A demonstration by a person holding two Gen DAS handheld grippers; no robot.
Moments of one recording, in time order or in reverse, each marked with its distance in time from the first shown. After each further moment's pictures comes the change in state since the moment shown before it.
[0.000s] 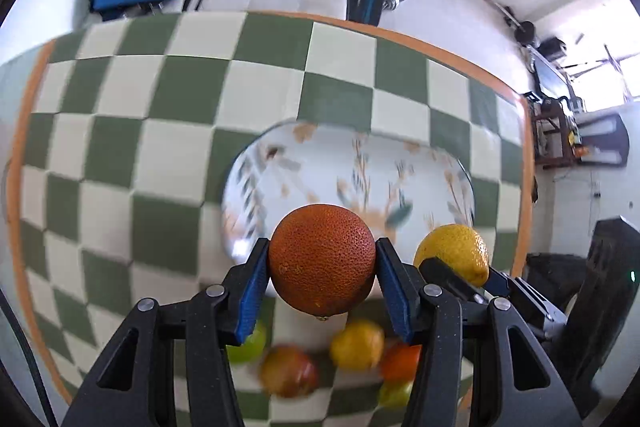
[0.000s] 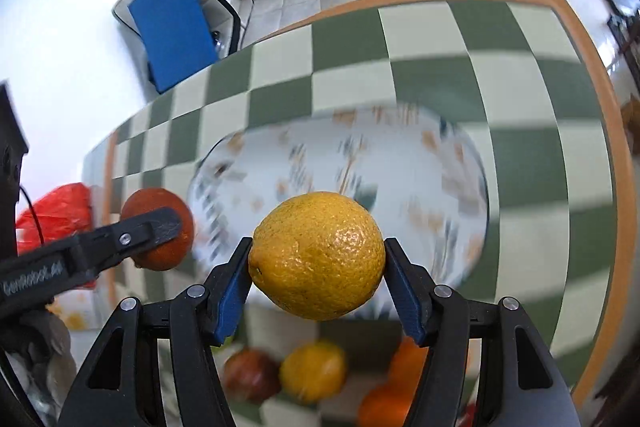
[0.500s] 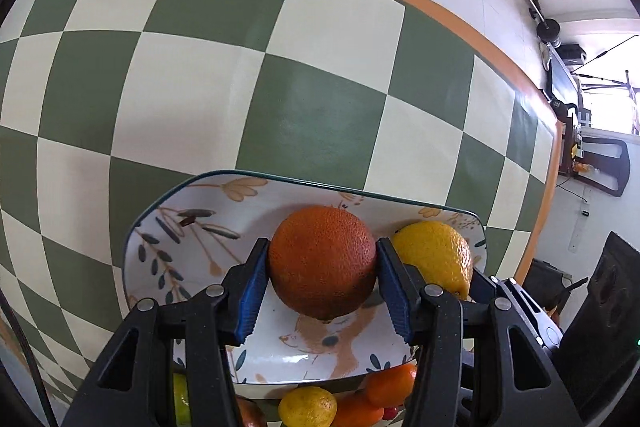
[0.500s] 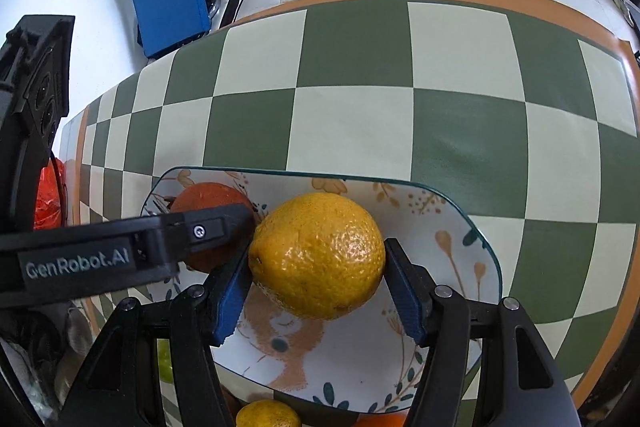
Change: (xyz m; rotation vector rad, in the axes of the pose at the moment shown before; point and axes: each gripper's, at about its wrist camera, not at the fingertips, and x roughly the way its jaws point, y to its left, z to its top) left arm 0.074 -0.007 0.057 -0.098 0.185 -0.054; right arm 0.062 -0.019 0.062 -0.106 0.133 -0.022
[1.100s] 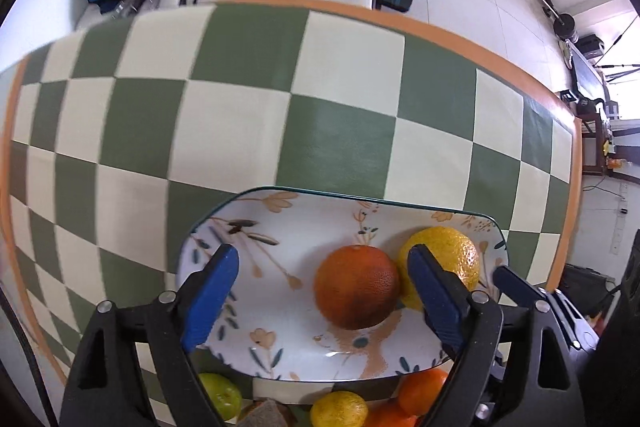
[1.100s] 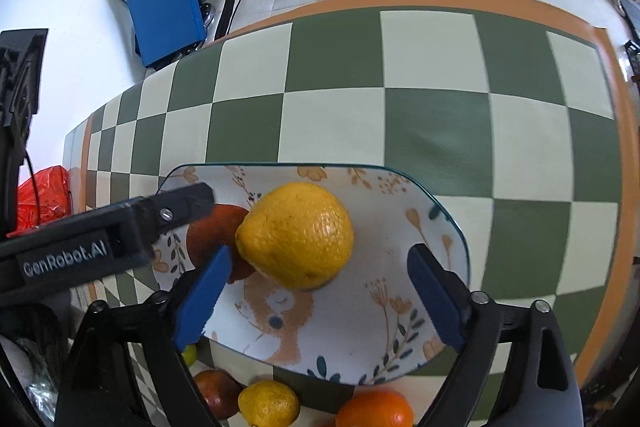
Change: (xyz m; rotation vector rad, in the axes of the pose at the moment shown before) left arm -0.036 -0.008 -0.014 0.073 -0.134 0.182; right arm -0.033 -0.004 -0.017 0.040 -0.026 -0.021
